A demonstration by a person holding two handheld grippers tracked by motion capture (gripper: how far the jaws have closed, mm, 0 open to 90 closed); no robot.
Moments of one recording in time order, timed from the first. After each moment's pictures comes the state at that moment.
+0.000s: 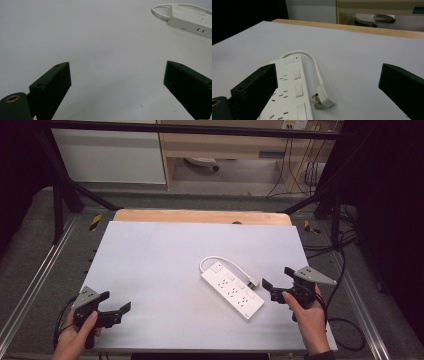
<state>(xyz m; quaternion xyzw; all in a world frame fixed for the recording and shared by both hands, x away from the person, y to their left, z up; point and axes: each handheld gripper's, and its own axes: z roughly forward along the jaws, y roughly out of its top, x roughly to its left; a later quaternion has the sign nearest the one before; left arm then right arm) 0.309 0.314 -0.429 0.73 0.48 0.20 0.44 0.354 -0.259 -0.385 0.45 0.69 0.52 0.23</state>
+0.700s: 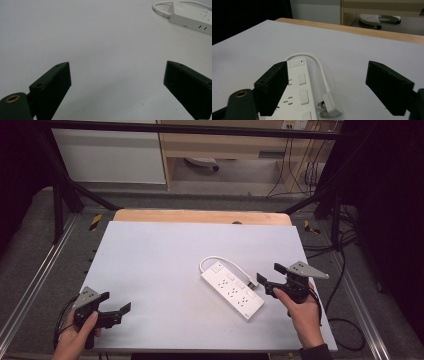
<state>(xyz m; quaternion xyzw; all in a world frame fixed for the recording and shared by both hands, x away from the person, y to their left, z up) 0.309 0.313 -0.430 0.73 0.48 0.20 0.44 0.364 -0.243 -0.378 0.43 0.71 0.51 0.23</state>
